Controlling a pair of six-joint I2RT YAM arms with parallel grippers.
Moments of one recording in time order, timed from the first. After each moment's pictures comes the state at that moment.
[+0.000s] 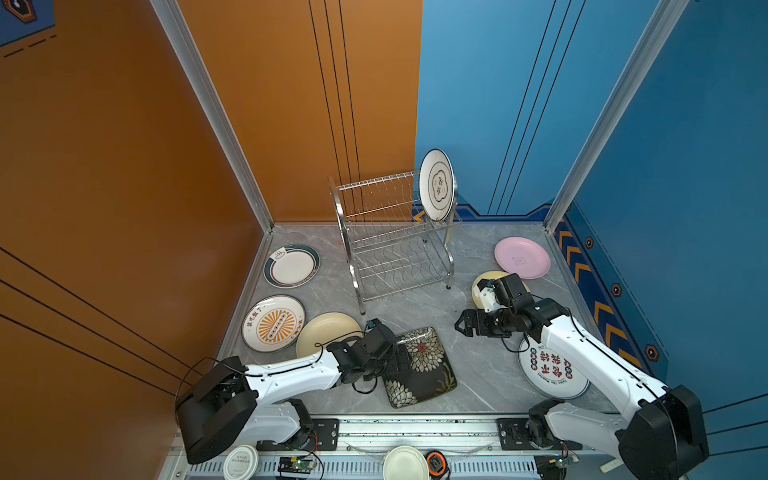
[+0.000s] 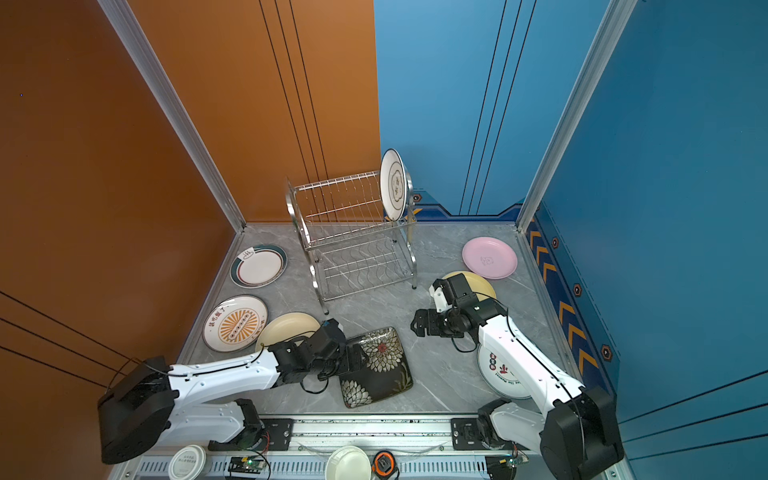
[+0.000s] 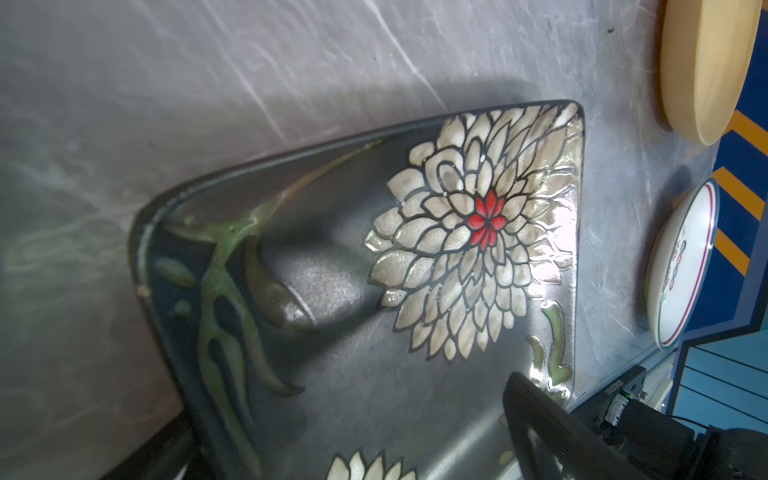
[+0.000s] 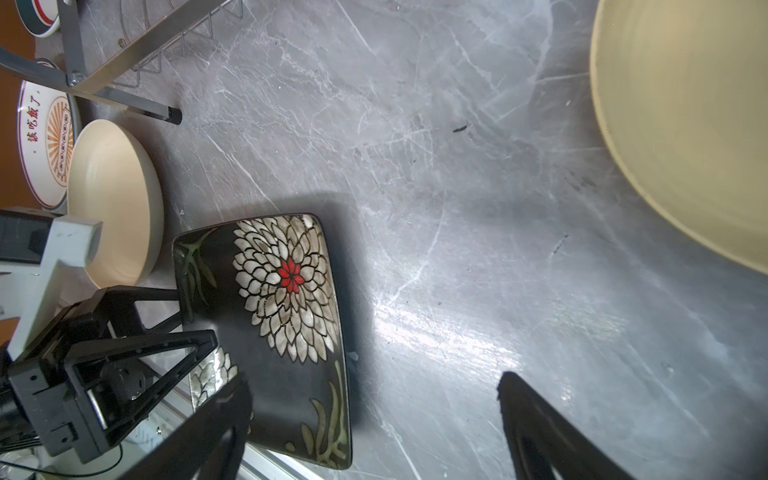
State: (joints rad) left arm -0.93 1.29 0.56 -0.23 0.07 -1.09; right arm 0.39 1.18 0.84 -0.75 -0.32 0.39
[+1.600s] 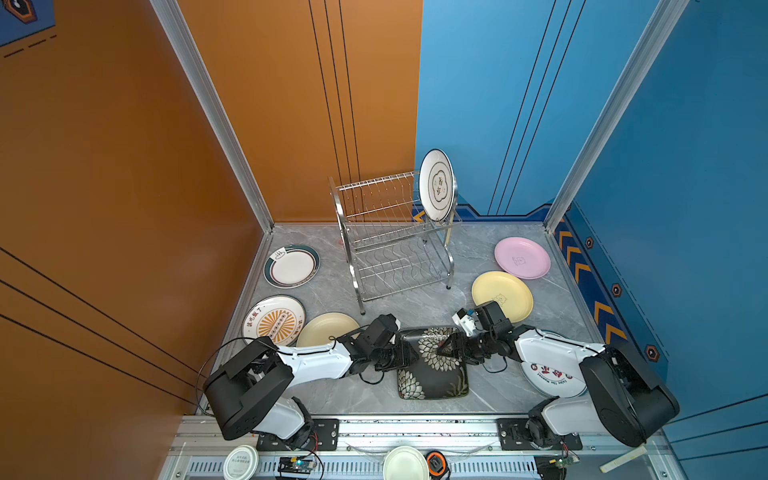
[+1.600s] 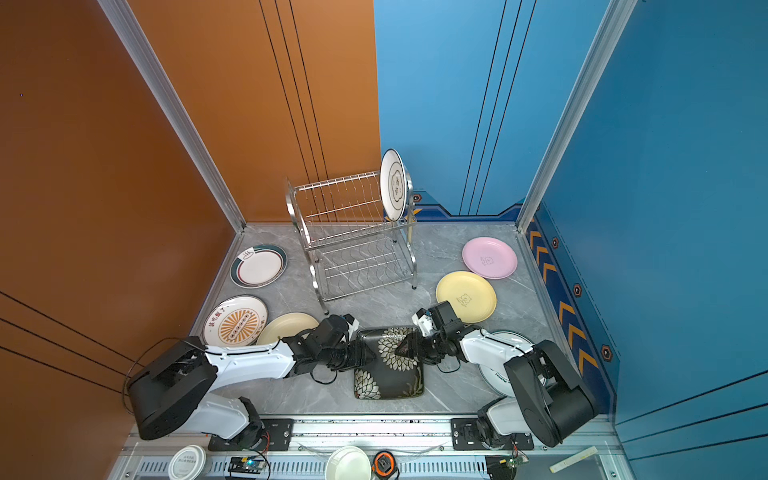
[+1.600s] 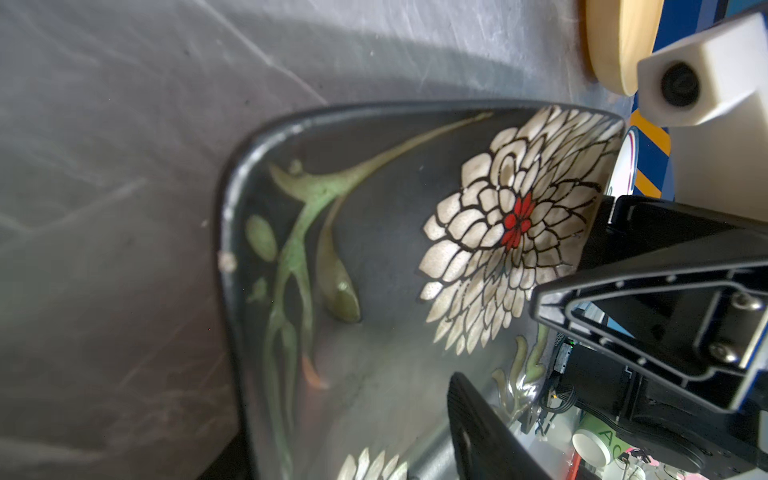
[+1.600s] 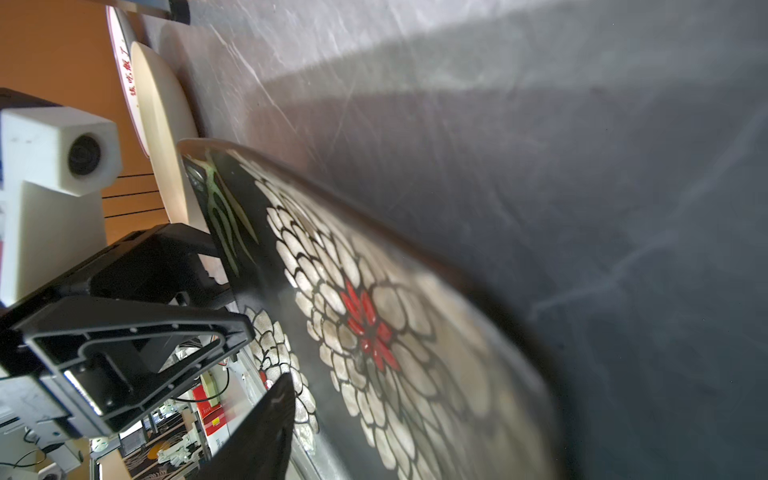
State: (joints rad) left arm -0.85 1.45 0.54 0.06 0.31 -0.99; right arm 0.47 1.40 0.49 -0.14 -0.68 0.63
